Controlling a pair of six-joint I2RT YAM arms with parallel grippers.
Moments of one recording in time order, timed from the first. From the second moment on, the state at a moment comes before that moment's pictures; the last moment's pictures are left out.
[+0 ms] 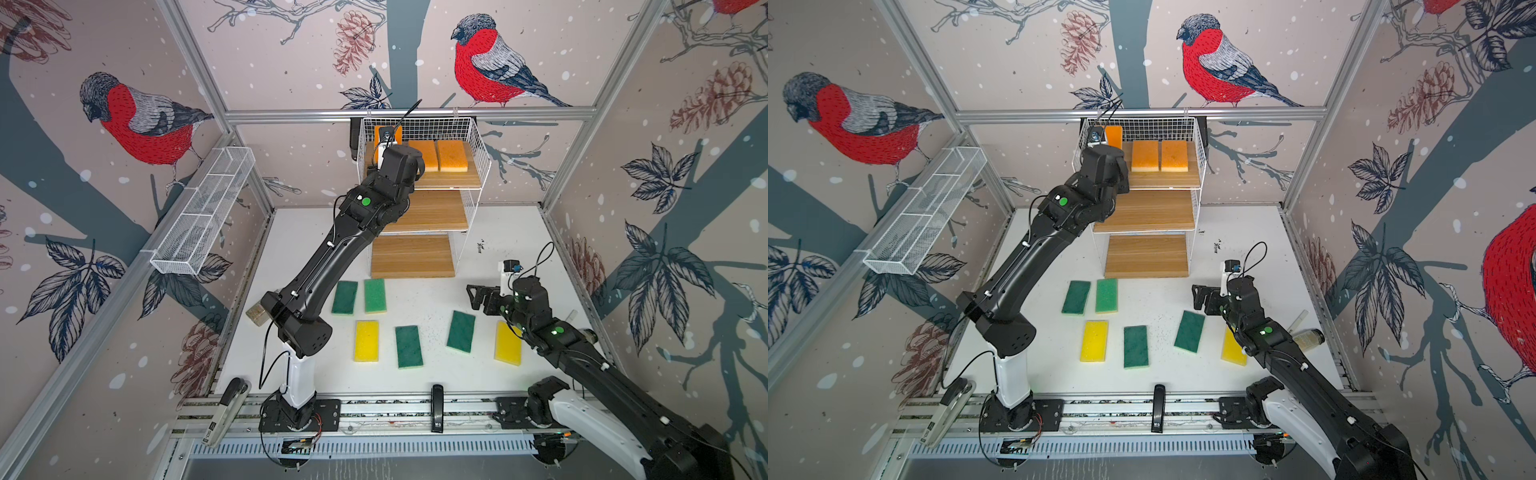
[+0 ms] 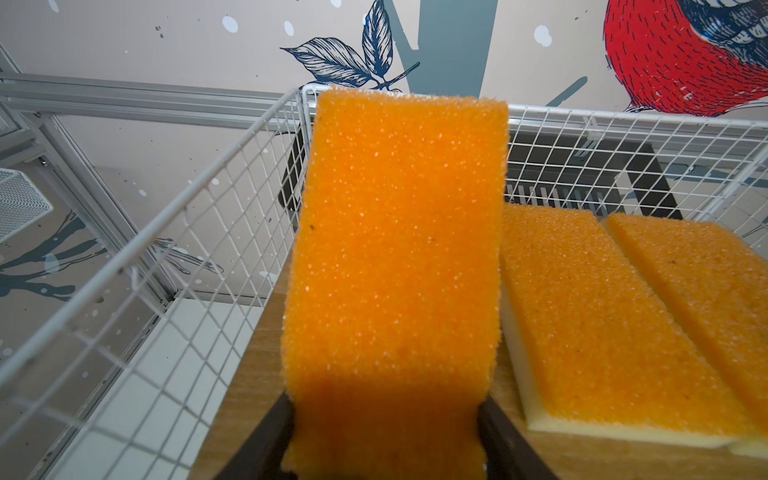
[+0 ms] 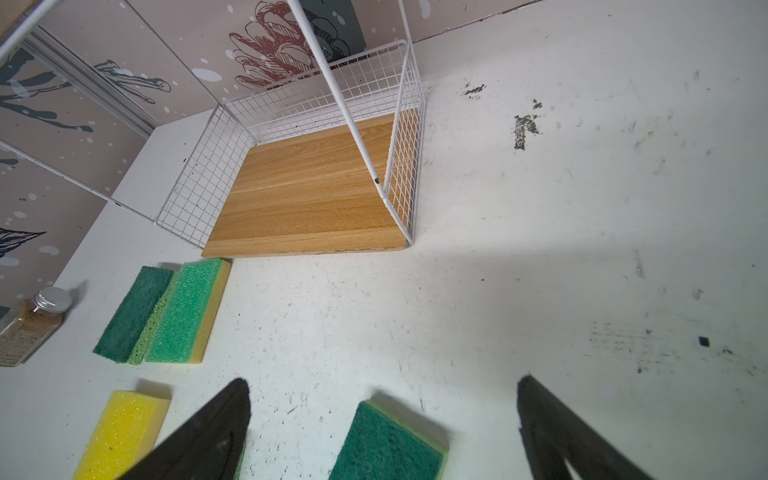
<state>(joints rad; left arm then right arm) -0.70 1.94 2.38 -0.81 -0.72 -0.32 0.46 0.84 0.48 -0.18 -0.01 0.39</state>
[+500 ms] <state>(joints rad) -0.70 1.94 2.38 -0.83 -0.74 -0.33 0.46 0.84 0.47 -0.18 -0.01 0.39</state>
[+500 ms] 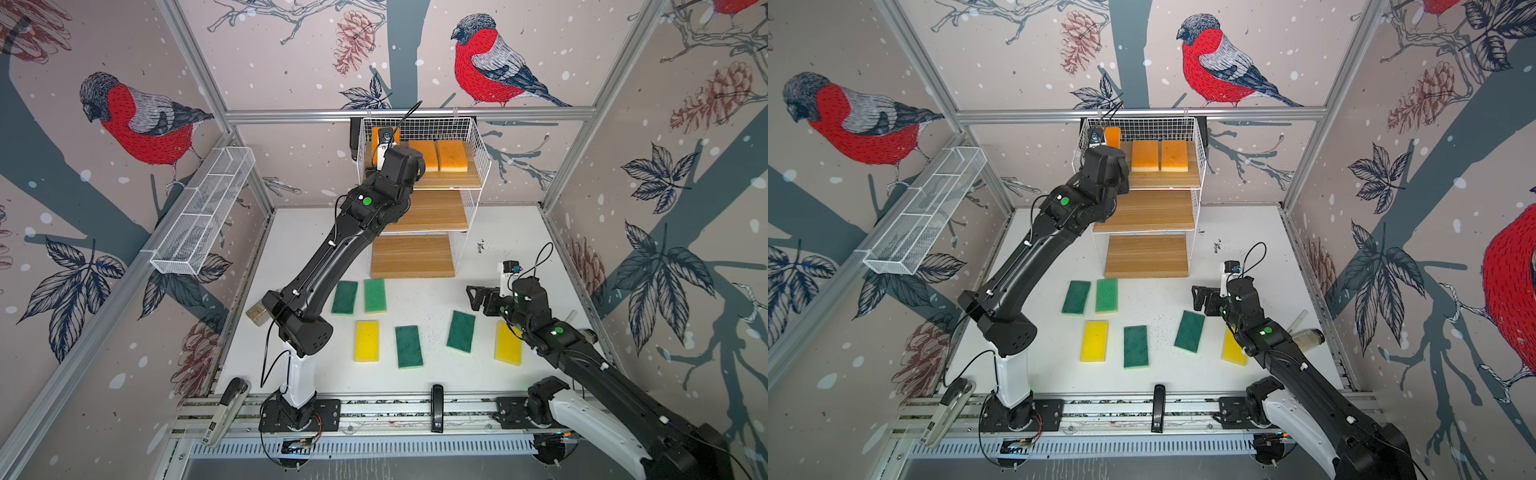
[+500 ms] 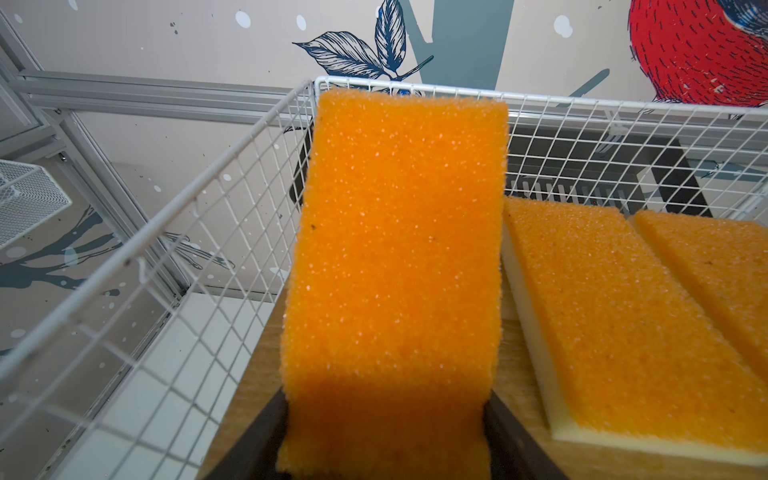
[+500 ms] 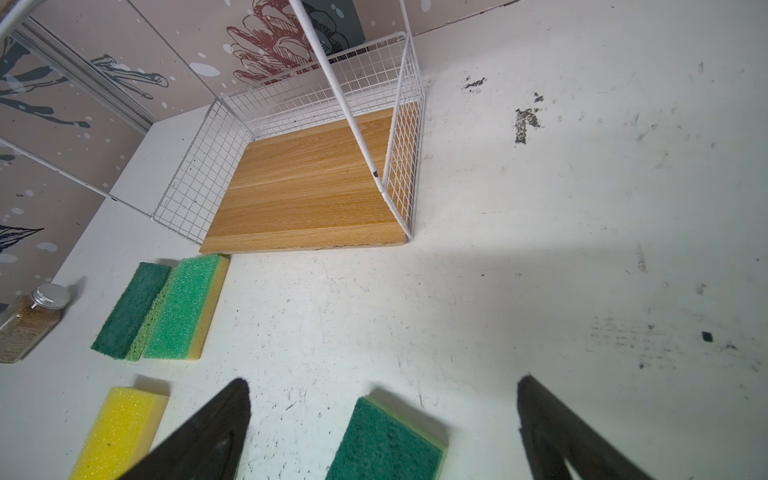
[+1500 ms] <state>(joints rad) -0.70 1.84 2.27 -0.80 -0.69 -0.34 0.46 0.86 0.49 -0.18 -0.02 0.40</state>
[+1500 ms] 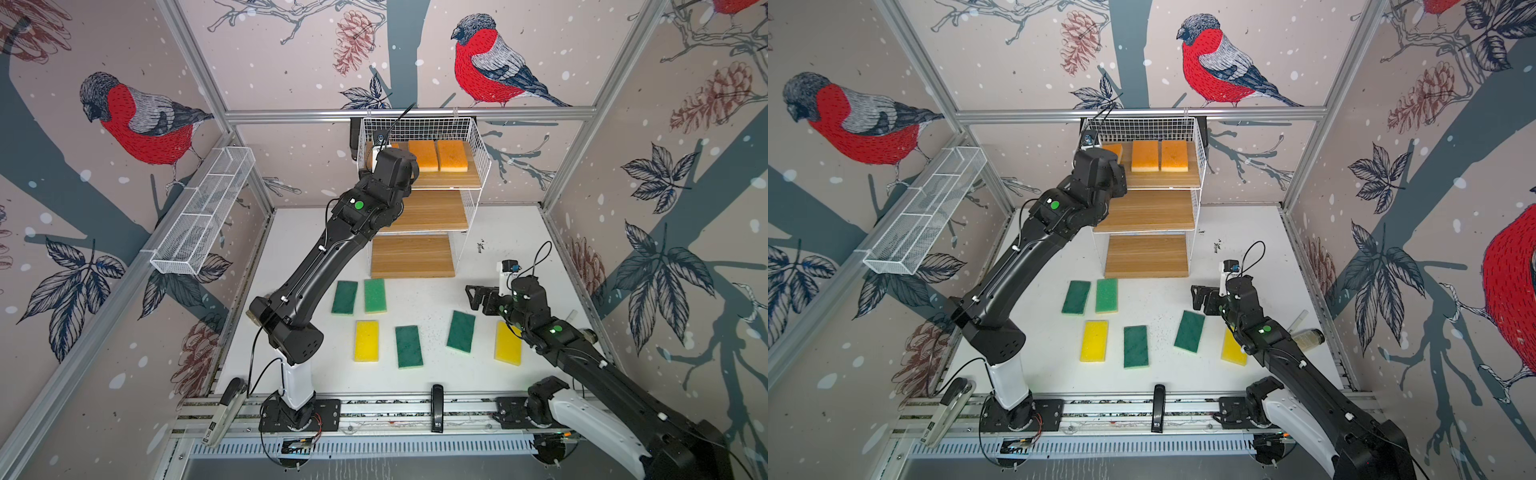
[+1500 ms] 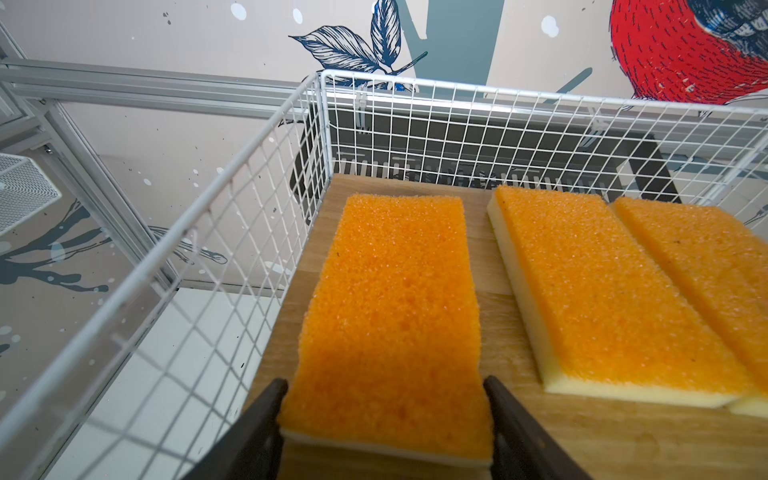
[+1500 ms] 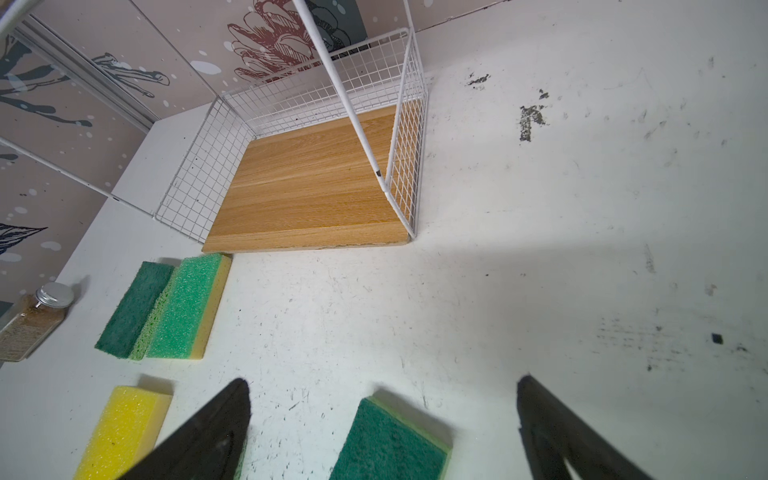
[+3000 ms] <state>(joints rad) -0.70 1.91 2.33 -0.78 -0.74 -0.34 0.46 0.83 0.50 -0.22 0.00 0.39</state>
